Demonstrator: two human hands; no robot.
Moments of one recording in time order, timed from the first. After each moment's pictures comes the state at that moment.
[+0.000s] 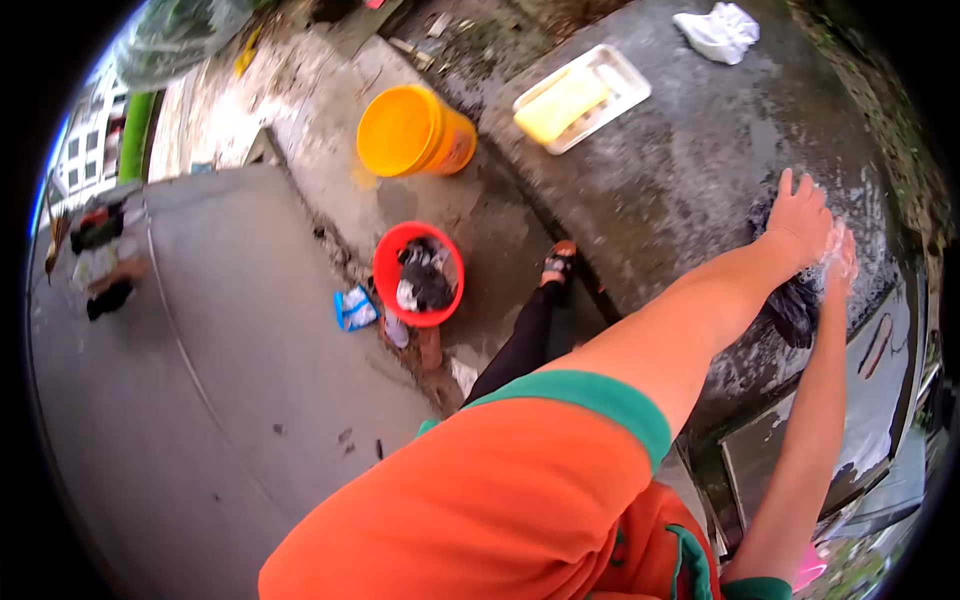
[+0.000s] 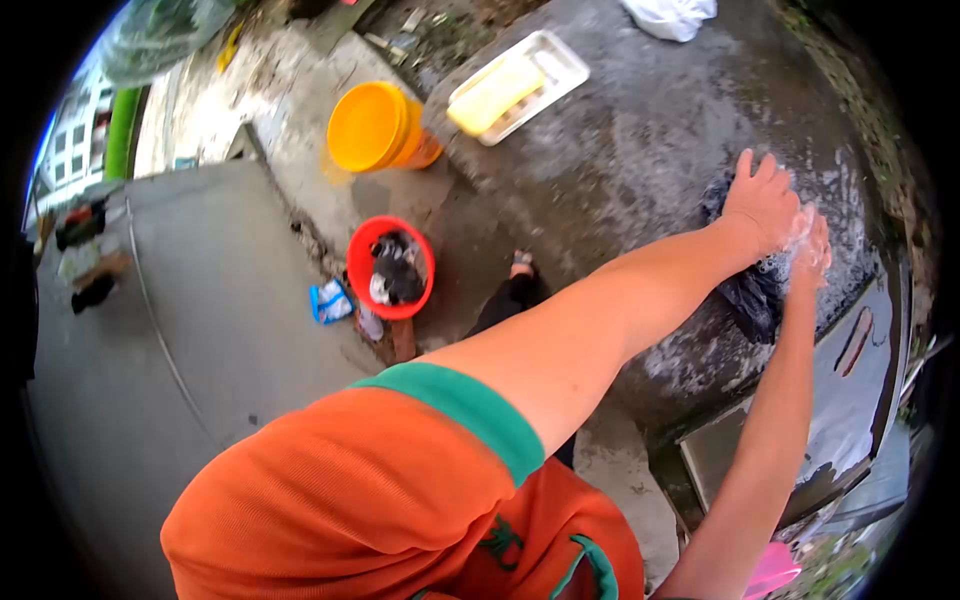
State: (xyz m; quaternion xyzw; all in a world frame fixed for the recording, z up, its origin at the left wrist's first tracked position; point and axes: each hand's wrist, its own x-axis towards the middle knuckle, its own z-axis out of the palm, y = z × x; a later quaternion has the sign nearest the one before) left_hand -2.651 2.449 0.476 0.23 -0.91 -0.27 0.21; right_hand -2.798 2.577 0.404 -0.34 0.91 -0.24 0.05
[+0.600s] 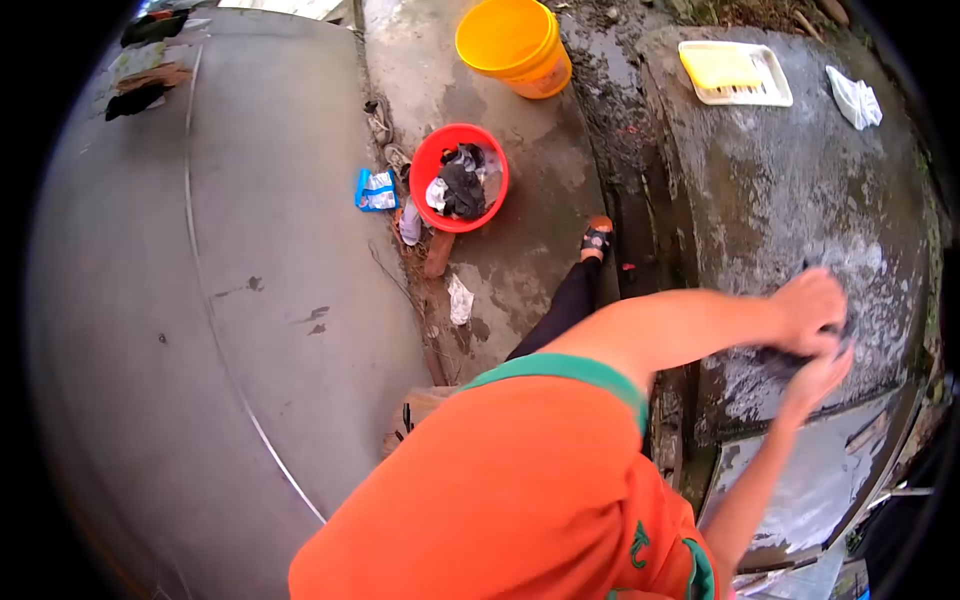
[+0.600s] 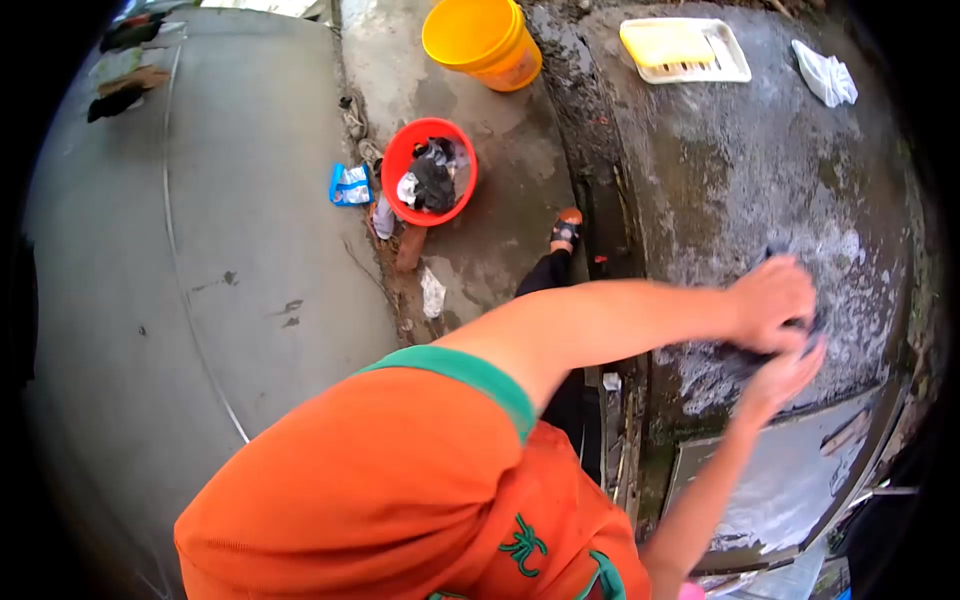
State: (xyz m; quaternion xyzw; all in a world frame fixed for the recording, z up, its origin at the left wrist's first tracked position) left_hand -2.540 2.496 0.473 0.17 -0.80 -0.45 0.35; right_hand -2.618 2.607 0.492 -0.41 0.87 -0.27 -0.06
